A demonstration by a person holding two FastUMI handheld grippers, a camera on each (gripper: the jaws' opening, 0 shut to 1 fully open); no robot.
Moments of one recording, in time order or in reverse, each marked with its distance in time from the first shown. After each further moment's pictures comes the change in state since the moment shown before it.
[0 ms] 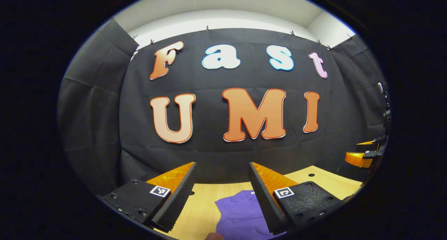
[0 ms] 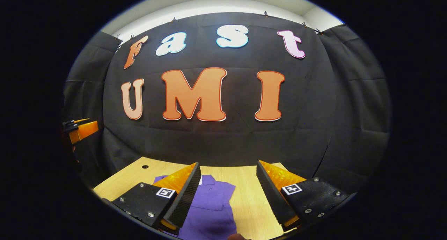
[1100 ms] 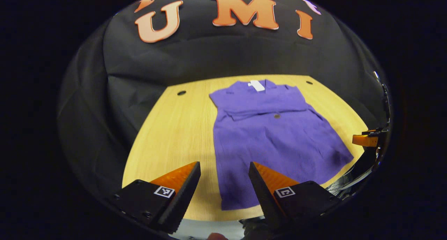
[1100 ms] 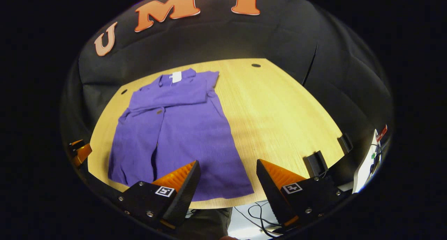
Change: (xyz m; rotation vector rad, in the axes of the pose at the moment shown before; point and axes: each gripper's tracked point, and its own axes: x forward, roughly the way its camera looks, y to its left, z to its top) left arm -0.127 -0.019 -0.349 0.041 0.885 -0.102; right arm -0.096 -0.018 -0.309 0.098 0.802 -0.118
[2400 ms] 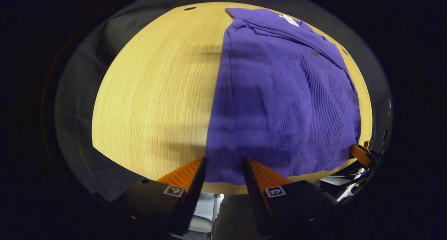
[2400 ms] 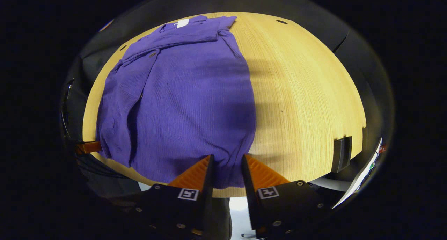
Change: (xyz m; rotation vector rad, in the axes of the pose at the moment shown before) left arm 0.066 -0.007 -0.084 -0.249 0.662 -0.022; right arm 0.039 0.013 -0.069 -0.121 0.431 0.065
